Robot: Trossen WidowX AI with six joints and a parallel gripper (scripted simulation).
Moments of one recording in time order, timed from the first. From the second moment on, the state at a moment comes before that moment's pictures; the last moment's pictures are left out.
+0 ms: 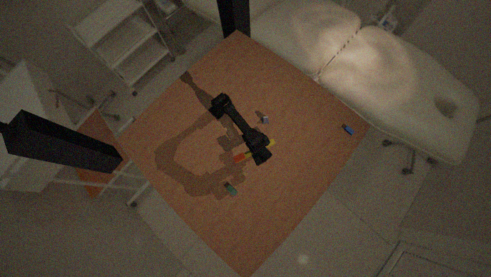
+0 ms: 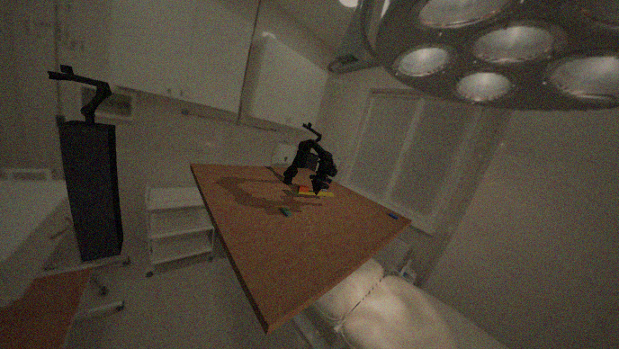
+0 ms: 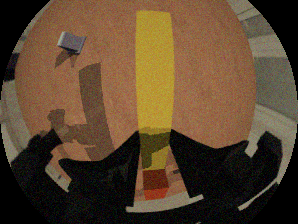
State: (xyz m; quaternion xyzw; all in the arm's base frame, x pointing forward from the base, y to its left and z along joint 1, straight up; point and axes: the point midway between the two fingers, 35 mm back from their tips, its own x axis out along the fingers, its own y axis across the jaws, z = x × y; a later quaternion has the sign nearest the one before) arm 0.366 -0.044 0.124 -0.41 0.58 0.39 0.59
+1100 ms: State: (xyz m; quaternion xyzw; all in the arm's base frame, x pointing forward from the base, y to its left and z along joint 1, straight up) arm 0.355 0.038 0.151 -0.51 0.49 0.49 0.51
